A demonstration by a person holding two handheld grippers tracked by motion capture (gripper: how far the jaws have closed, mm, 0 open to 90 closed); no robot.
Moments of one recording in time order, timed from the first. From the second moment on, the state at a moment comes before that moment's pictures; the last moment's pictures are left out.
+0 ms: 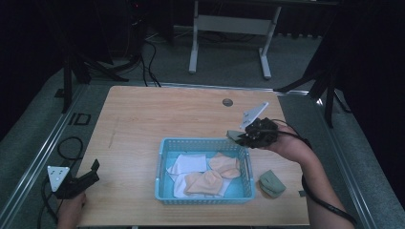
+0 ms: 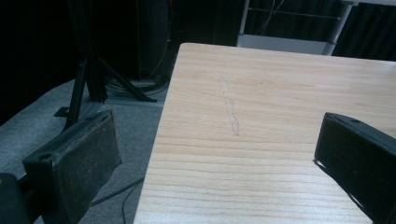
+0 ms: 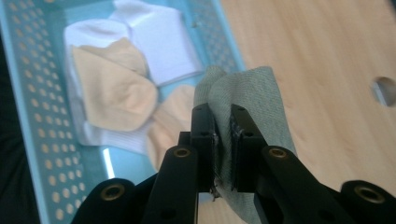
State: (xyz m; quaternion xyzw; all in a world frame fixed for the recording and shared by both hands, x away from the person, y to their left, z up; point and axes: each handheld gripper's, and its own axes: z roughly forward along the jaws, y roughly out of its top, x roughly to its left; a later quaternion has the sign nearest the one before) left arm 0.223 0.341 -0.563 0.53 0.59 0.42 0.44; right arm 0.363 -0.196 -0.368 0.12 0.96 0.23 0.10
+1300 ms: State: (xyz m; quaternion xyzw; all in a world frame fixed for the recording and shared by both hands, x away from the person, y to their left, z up) left arm 0.223 0.340 -0.563 0.53 0.59 0.42 0.44; right arm 0.404 -0.298 -0.481 0.29 0.93 0.22 0.09
